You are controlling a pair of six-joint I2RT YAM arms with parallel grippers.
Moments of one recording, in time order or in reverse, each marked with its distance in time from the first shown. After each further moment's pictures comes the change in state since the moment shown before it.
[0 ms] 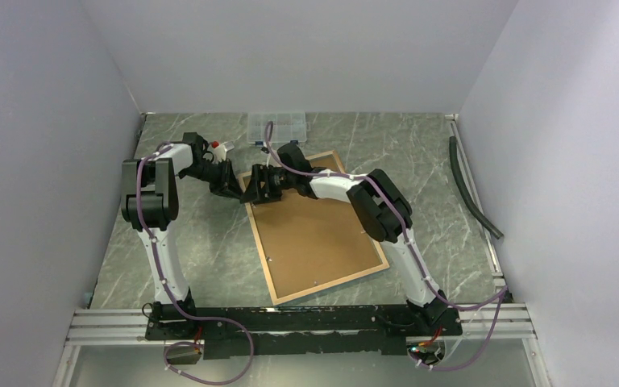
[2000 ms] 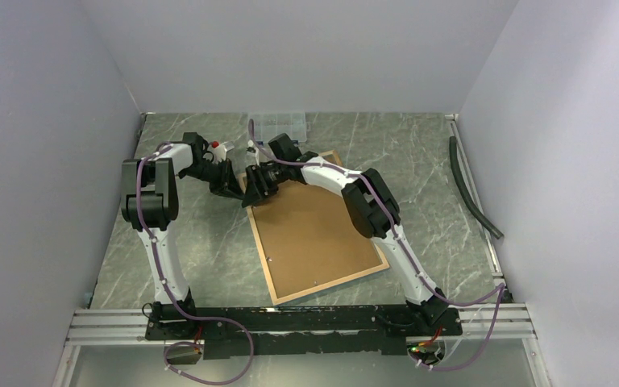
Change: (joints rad) left arm 0.000 0.000 0.002 -0.002 0.000 0.001; right arm -0.009 0.159 0.354 -0.422 -0.189 -0.360
